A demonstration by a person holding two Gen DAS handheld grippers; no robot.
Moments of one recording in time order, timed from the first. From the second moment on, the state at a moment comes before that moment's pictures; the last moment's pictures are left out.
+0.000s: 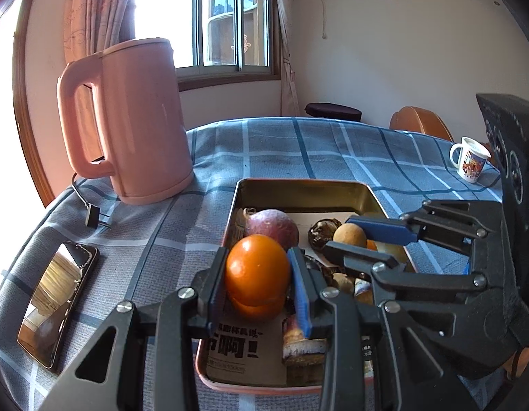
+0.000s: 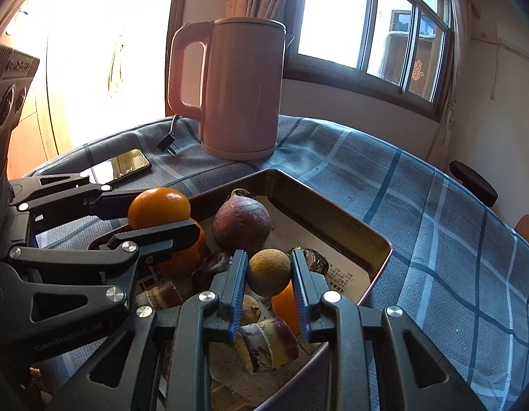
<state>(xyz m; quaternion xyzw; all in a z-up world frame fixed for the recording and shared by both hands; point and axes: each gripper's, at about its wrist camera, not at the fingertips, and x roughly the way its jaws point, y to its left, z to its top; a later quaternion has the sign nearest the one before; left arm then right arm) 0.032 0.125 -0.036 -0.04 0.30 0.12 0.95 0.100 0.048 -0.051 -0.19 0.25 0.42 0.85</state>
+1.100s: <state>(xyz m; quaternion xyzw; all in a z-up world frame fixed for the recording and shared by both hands) 0.002 0.099 -0.002 -0.03 0.20 0.14 0.97 0.084 -0.043 -0.013 -0.10 0.17 0.34 0.92</state>
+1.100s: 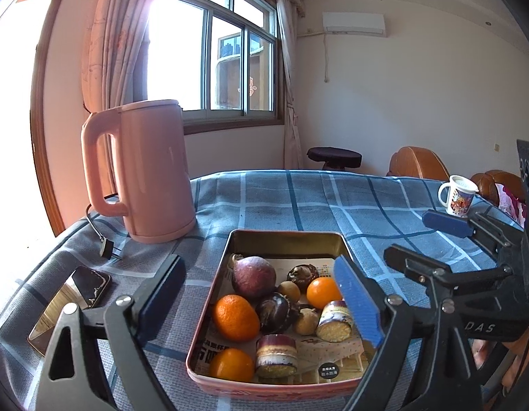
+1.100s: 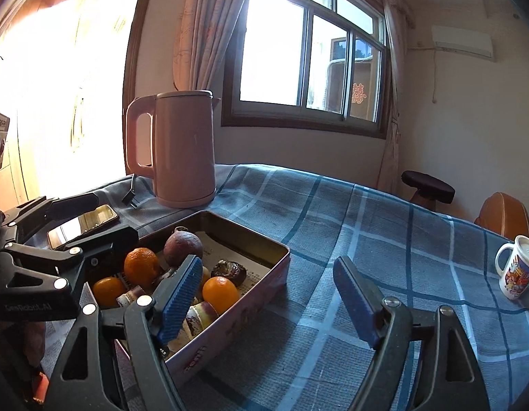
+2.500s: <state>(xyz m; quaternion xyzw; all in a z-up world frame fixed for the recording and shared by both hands) 0.001 0.079 0.002 -0.01 0.19 0.14 0.97 0.070 -0.081 -0.007 -0.07 0.13 0.30 0.94</state>
